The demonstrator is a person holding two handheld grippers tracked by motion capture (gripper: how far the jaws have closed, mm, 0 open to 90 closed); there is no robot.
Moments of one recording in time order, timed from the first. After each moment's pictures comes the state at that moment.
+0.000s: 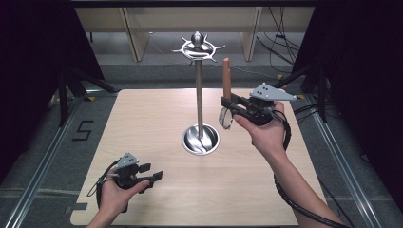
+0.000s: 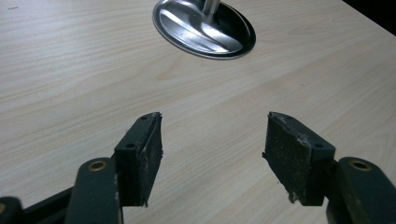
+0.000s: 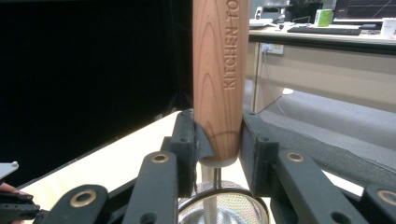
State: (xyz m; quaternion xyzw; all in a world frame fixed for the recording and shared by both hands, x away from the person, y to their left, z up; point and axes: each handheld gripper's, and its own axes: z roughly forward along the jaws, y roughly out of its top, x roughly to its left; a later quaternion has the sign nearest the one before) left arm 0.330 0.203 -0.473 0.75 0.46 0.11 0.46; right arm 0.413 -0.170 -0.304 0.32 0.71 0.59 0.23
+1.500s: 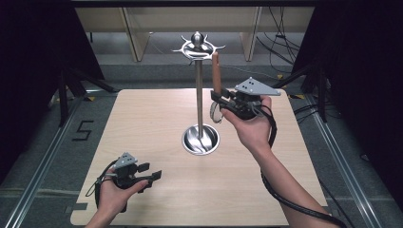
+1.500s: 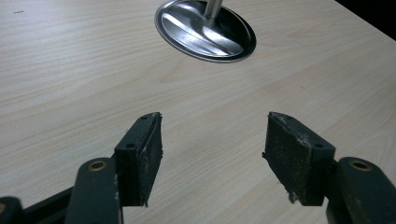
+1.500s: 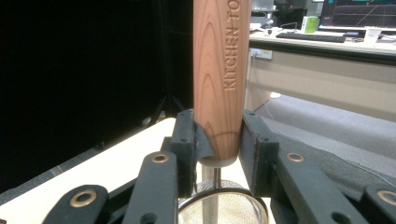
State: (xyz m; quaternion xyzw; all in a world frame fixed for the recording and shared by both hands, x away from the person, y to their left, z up) left arm 0.330 0.207 -0.472 0.75 0.46 0.11 0.47; right arm 0.423 -0.138 -0.297 0.33 0.70 0.58 0.26
